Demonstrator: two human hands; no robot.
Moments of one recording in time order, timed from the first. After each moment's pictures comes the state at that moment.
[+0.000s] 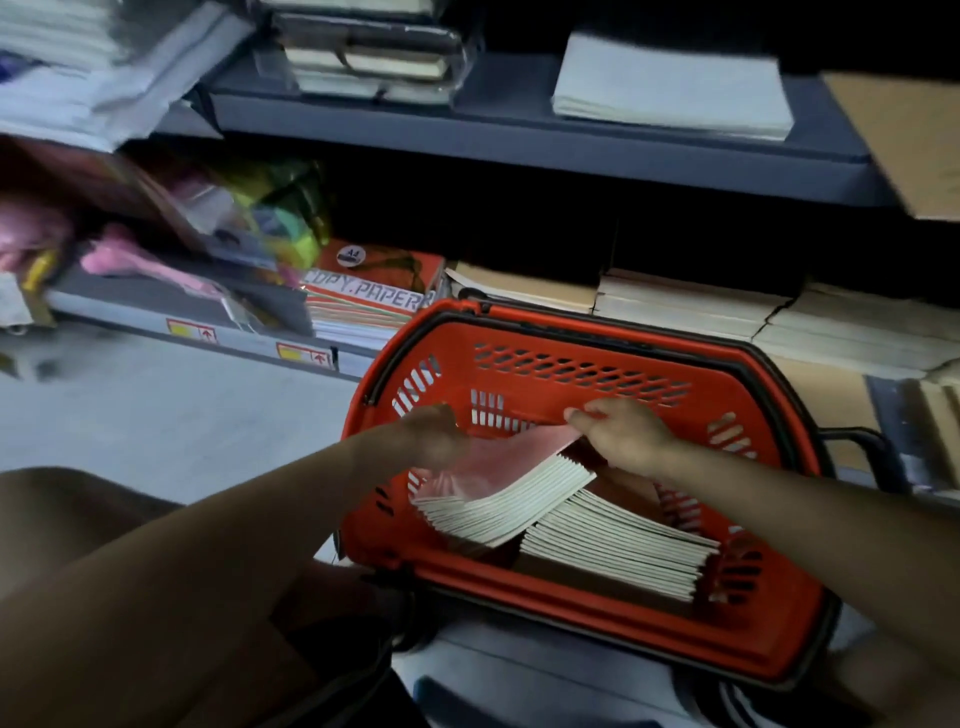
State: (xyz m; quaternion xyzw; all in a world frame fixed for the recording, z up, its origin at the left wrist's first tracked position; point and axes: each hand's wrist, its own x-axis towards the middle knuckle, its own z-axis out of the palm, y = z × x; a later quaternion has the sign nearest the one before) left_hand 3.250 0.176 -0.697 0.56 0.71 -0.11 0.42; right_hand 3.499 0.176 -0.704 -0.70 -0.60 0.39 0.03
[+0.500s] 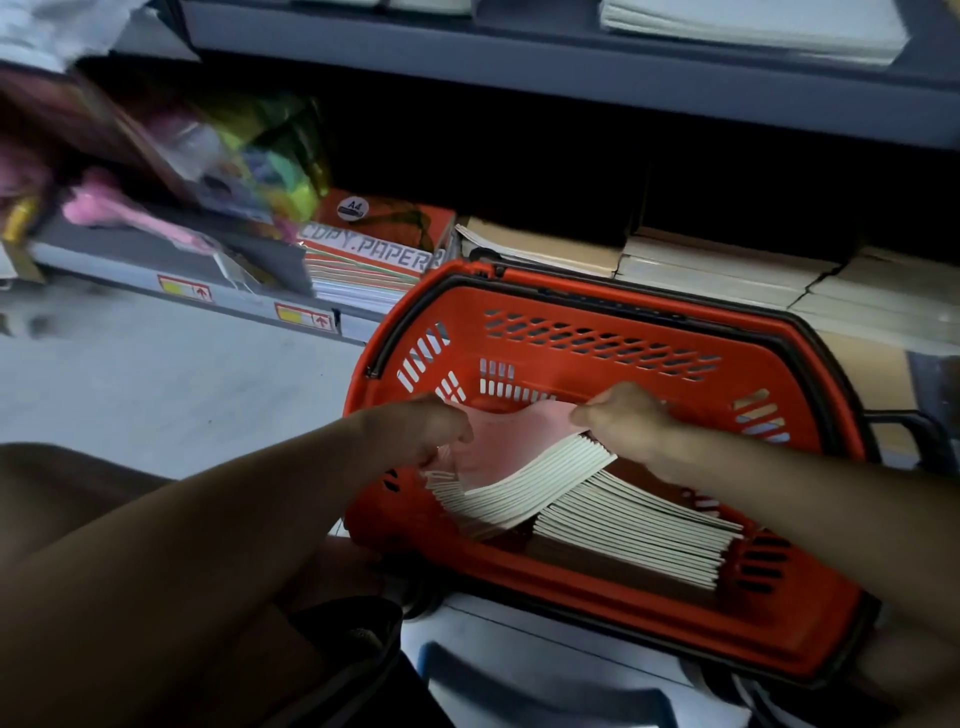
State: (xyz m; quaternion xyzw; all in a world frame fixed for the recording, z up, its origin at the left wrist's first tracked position) left_hand 3.231 0.176 -0.743 0.35 0.76 -0.03 0.55; right_hand 3.472 0.169 -0.705 -0.72 -0.51 0.46 0.03
